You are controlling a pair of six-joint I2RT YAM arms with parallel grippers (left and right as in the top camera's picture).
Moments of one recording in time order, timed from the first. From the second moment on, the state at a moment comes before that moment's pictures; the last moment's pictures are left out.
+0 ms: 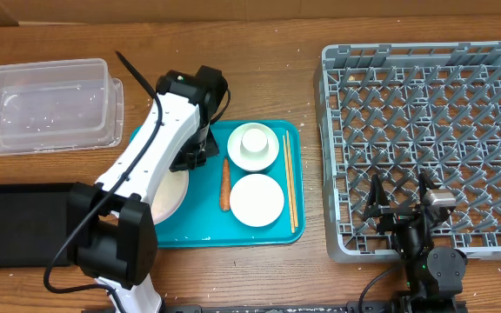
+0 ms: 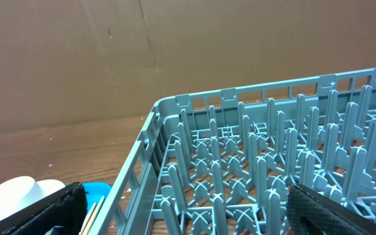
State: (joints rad) left arm -0.34 1.89 1.59 -1.44 -0.19 -0.75; right arm 0.03 0.01 0.02 -0.03 -0.05 0.17
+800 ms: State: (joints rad) left arm 0.06 1.89 1.69 -1.49 -0.23 -0.70; right arm 0.03 0.01 0.02 -0.03 -0.05 0.17
